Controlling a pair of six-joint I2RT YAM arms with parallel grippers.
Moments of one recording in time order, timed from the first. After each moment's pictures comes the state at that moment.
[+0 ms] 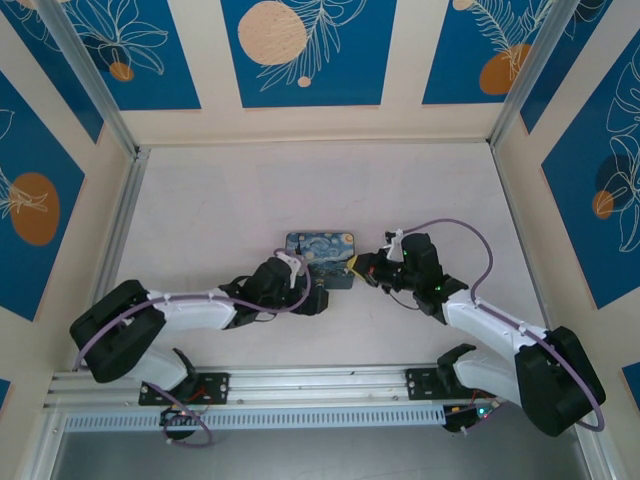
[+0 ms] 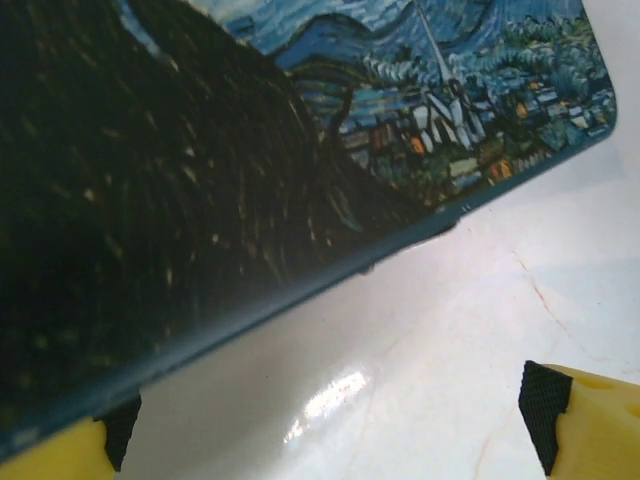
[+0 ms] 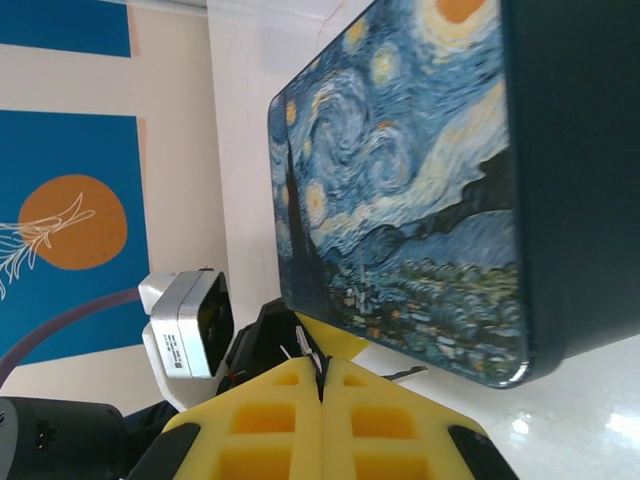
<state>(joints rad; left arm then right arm) -0.88 1.46 0.52 0.21 0.13 -0.63 0.46 1.08 0.41 0.16 -0.51 1.15</state>
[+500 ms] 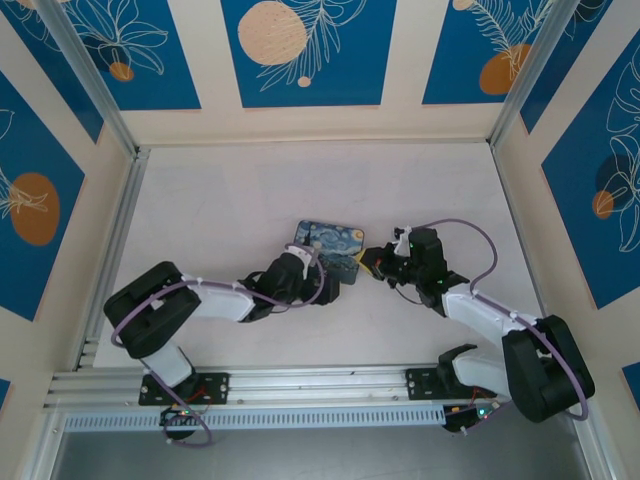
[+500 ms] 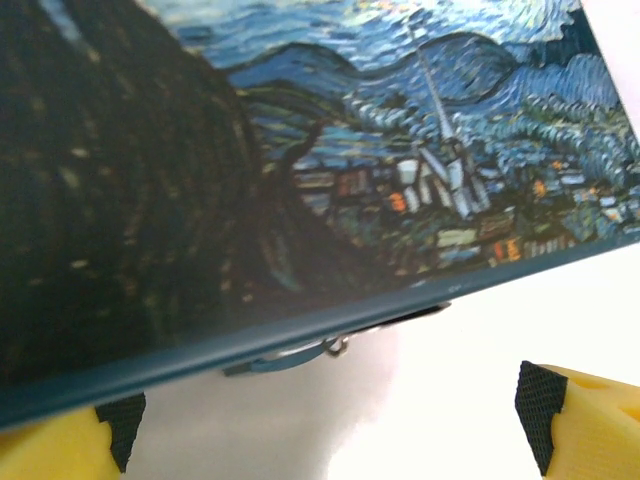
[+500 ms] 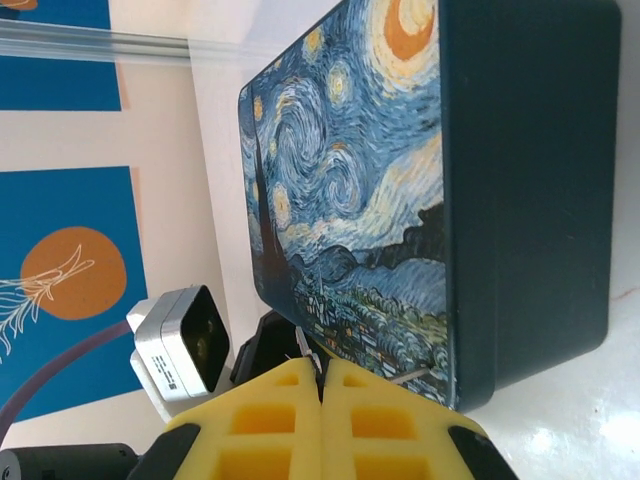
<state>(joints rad) -0.89 1.66 0.61 0.40 0.06 -0.62 0.36 1.17 0.43 0.20 -0.55 1.15</state>
